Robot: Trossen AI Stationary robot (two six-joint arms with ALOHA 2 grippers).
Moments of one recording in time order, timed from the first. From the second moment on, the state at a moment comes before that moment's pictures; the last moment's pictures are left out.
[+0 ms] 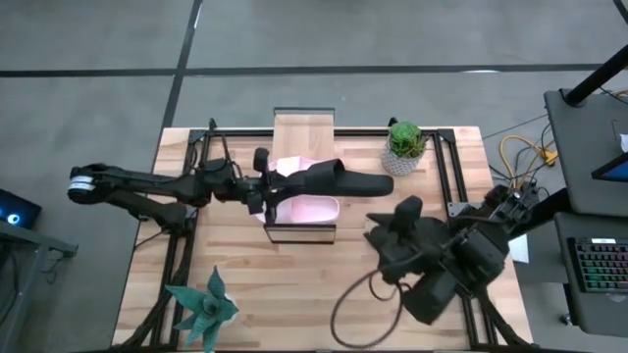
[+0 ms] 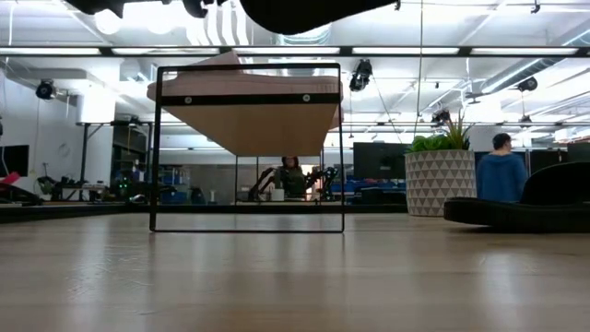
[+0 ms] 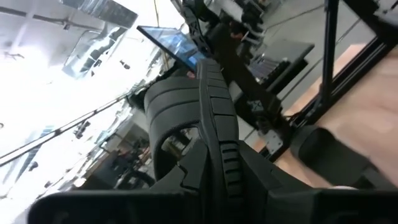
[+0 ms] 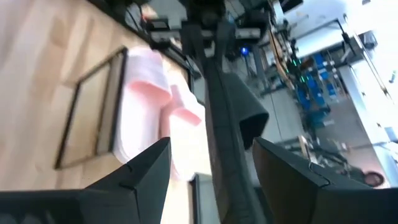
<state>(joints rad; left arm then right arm) 0.02 1.10 0.74 0.51 0.02 0.90 0.71 1.81 2.23 -1.56 1.10 0.10</state>
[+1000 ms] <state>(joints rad) -0.11 1.13 0.79 0.51 -0.18 1.01 0.50 1.81 2.20 -1.57 1.04 -0.09</state>
